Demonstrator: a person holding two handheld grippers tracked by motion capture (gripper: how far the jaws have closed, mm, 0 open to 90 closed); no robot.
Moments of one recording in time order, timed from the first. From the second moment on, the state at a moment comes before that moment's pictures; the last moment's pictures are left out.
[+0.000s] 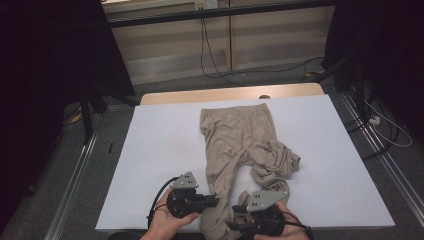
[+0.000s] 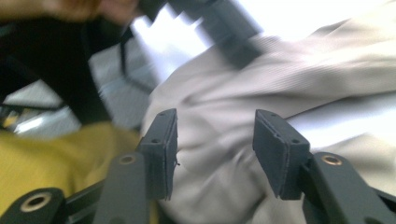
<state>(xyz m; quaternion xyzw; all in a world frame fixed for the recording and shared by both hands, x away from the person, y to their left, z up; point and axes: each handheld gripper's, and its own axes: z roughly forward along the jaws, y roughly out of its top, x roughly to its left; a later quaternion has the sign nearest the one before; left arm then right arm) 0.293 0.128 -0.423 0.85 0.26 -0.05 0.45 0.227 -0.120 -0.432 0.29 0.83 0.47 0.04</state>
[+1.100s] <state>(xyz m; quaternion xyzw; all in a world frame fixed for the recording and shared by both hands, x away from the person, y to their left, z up) 0.283 0.138 -0.413 0.84 0.27 -0.06 0.47 0.227 -0.117 -0.446 0.31 0.84 0.45 0.05</state>
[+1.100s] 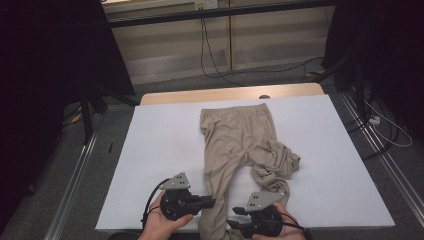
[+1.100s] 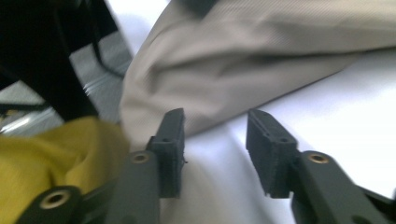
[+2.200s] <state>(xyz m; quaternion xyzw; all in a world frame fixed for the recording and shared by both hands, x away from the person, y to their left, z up) 0.295 0.162 -0.434 0.85 0.31 0.01 0.42 0.255 -0.088 -0.457 0.29 0.85 0.44 0.08</state>
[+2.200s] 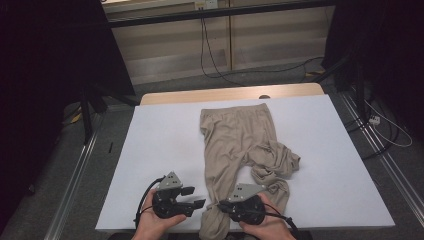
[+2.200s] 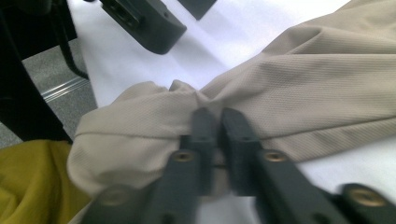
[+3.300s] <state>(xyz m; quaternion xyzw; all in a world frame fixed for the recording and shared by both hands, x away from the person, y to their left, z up) 0.285 0.093 -0.445 0.90 0.23 -0.01 0.38 0.238 -0.146 -0.440 0.32 0.83 0.45 0.08</state>
